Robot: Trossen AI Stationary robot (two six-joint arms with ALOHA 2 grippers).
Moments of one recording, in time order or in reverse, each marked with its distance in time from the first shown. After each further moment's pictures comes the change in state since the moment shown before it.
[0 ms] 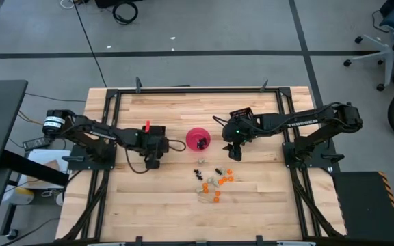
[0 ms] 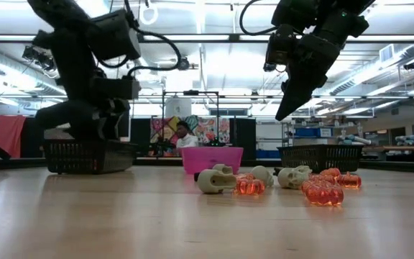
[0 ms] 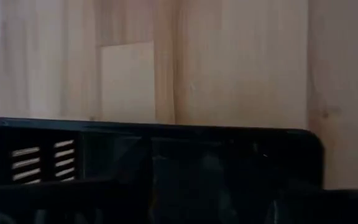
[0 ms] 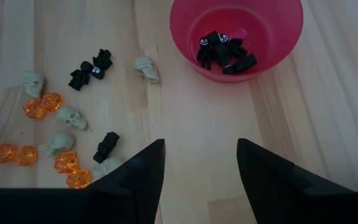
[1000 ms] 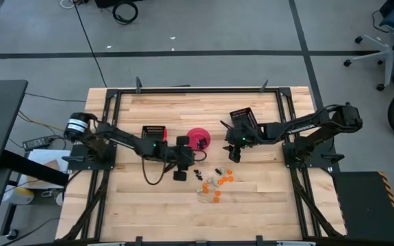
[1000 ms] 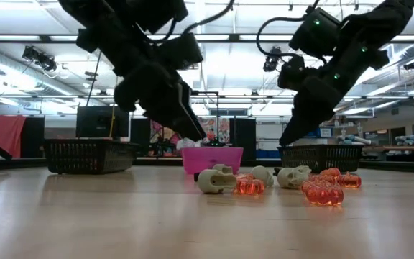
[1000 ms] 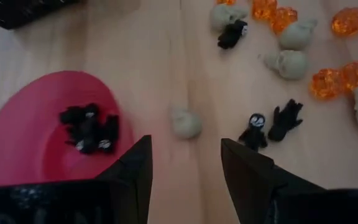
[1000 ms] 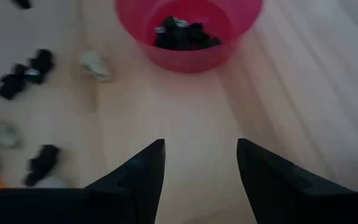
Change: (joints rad) left arm -0.120 0.291 0.230 0.477 0.077 0.006; right arm 0.015 -0.001 -0.293 0.418 0.181 0.066
